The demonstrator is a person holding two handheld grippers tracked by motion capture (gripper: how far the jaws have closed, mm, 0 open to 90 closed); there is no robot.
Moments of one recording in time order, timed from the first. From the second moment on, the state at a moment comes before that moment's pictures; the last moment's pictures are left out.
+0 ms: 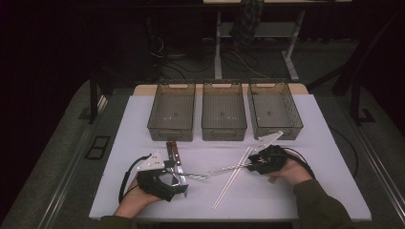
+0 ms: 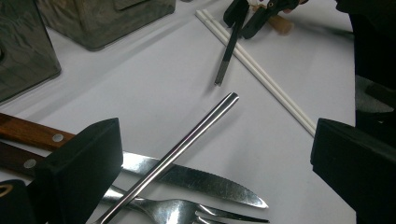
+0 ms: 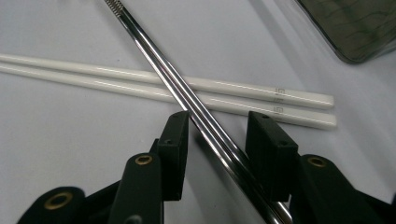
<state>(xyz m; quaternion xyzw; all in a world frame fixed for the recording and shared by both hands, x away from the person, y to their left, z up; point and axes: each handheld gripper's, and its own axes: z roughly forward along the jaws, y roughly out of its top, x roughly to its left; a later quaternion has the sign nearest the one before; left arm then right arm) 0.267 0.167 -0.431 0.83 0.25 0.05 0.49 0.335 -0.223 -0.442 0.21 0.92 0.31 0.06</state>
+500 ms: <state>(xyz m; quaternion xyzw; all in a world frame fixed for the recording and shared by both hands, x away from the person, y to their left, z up) 0.267 0.166 -0.432 0.83 0.25 0.05 0.49 0.334 -0.223 -0.441 0.21 0.93 0.31 0.06</state>
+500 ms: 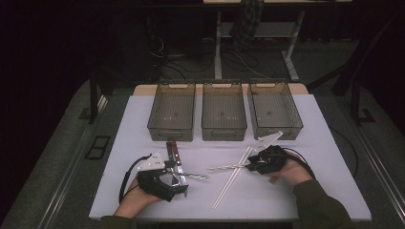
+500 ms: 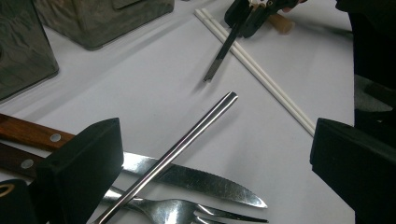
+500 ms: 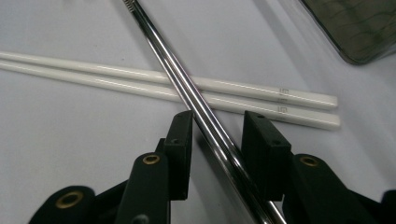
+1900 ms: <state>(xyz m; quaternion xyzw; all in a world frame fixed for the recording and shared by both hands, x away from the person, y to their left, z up) 0.267 0.164 -0.432 0.84 0.25 0.04 0.48 0.333 -0.218 -0.440 0.20 0.93 0.31 0.06</state>
